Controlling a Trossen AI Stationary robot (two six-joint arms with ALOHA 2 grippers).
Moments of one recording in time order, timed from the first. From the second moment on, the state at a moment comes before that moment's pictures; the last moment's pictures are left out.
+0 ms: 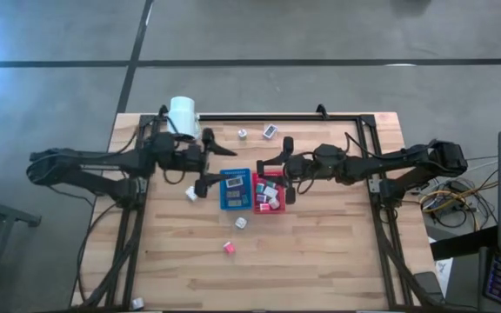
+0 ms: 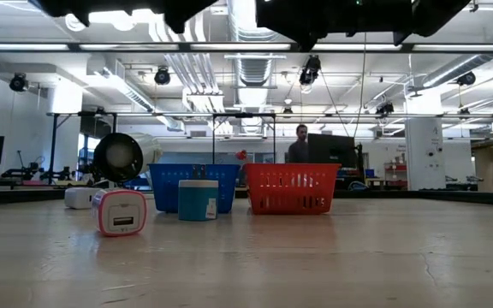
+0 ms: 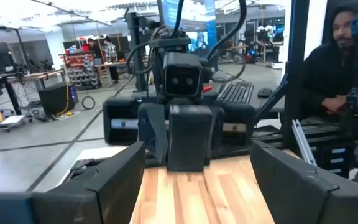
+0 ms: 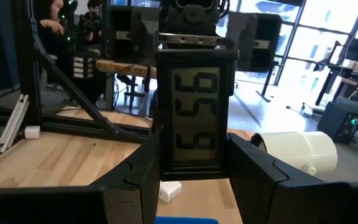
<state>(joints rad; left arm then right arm) 0.13 1.10 0.71 0.39 0.23 0.11 -0.05 1.39 0.76 0.63 -0.05 -0.12</state>
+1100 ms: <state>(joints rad) 0.13 1.39 0.94 0.41 0.25 0.16 -0.06 1.40 0.78 0.62 -0.05 -0.13</state>
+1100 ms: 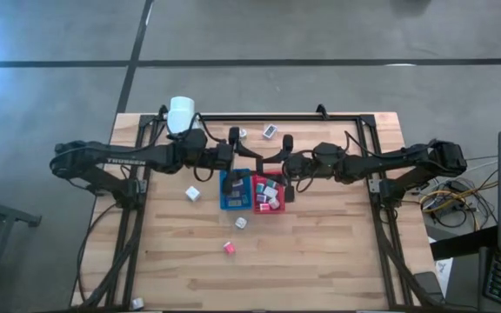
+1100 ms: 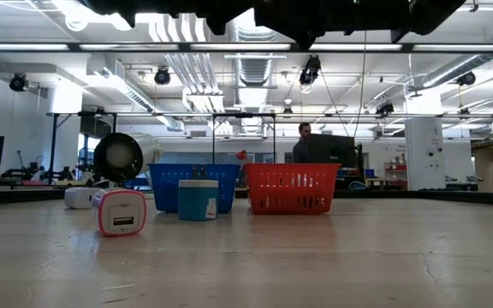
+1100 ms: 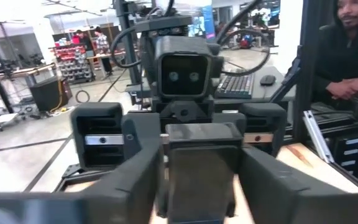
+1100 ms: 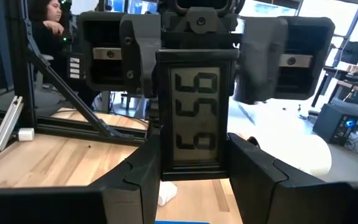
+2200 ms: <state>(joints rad) 0.12 1.03 0.82 0.23 0.32 0.11 -0.06 1.22 0.75 0.51 -0.06 -0.11</state>
